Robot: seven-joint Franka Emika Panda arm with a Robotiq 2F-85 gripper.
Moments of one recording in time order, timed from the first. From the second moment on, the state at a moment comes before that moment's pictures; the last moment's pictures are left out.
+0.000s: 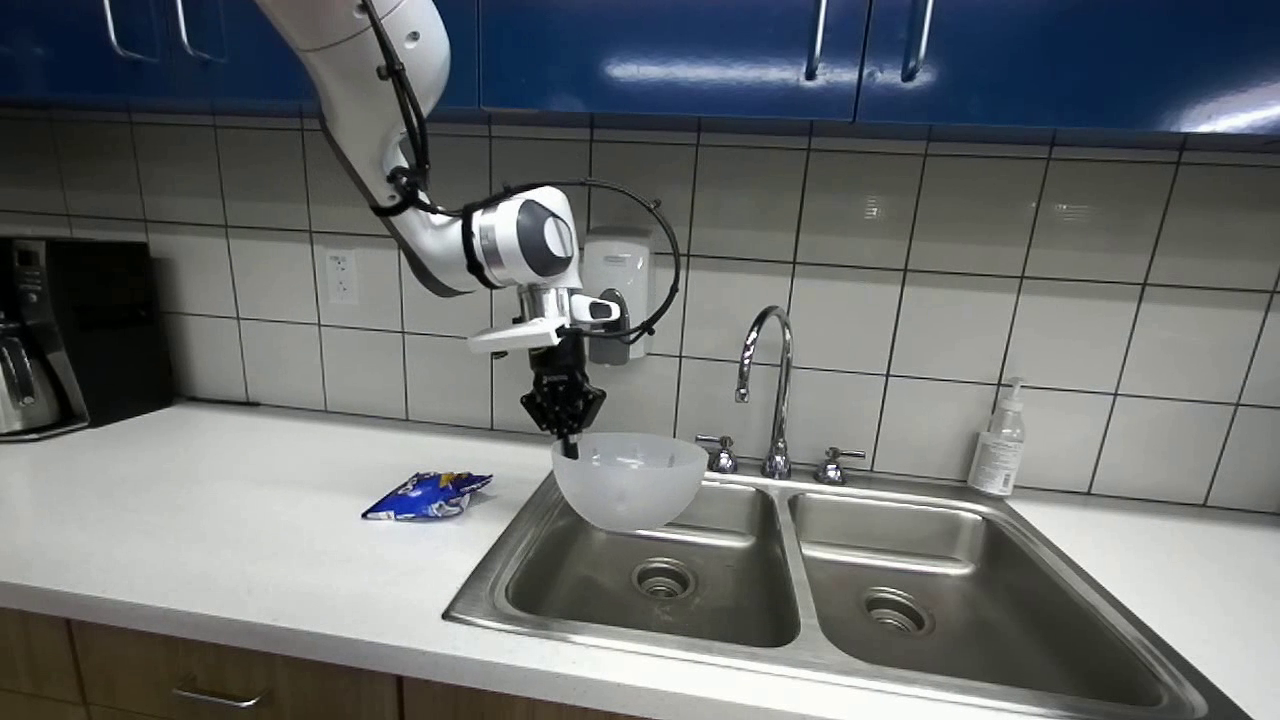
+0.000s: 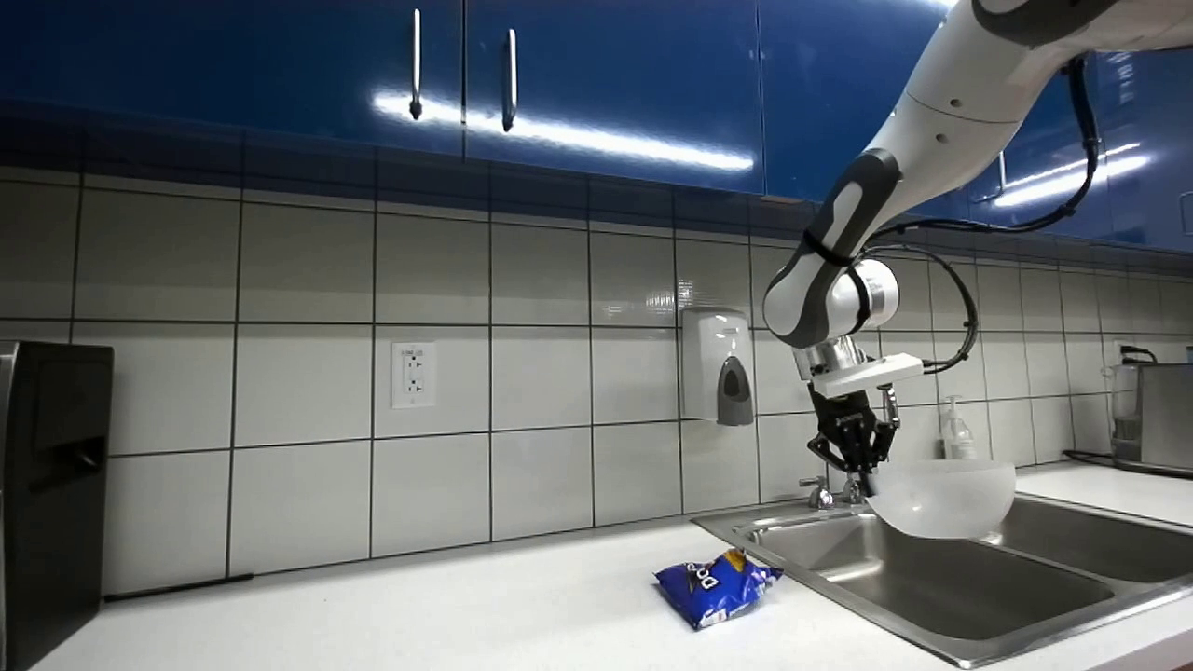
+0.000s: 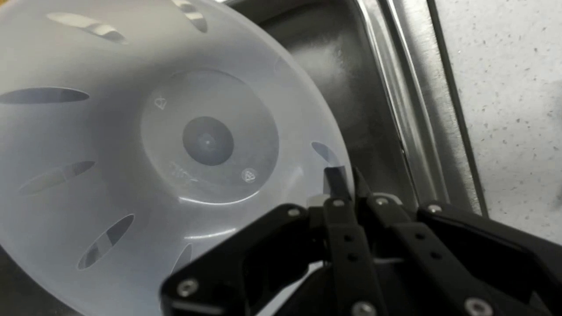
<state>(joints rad) -0.08 0.39 -0.15 -1.88 -0.20 2.17 0.19</state>
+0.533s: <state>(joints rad) -0.16 0.51 -0.16 -1.79 -0.16 2.16 0.09</state>
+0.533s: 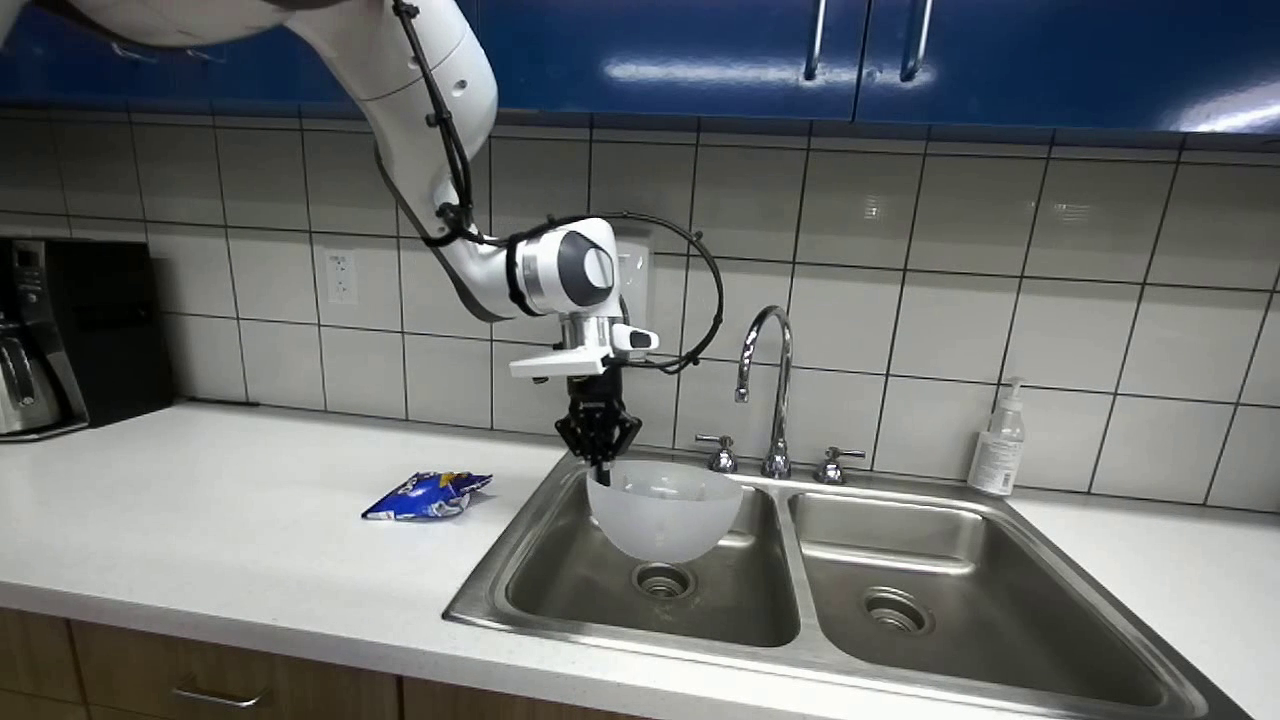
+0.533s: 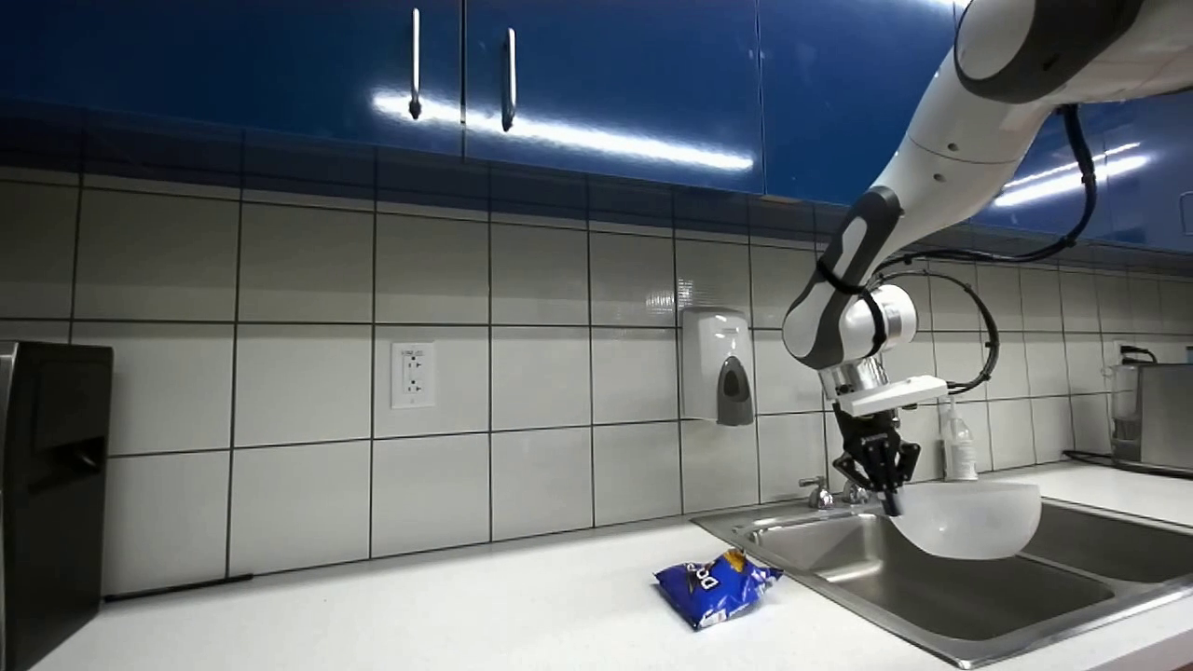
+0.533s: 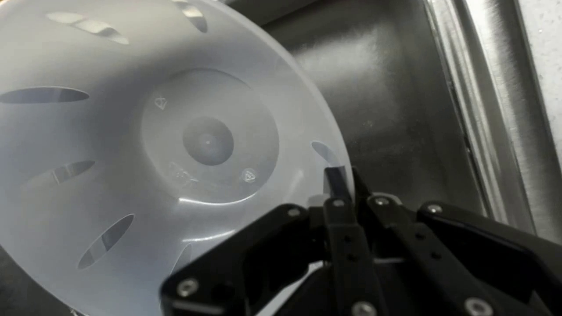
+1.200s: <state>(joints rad) -0.20 0.68 -0.17 -1.68 -0.13 2.24 0.04</state>
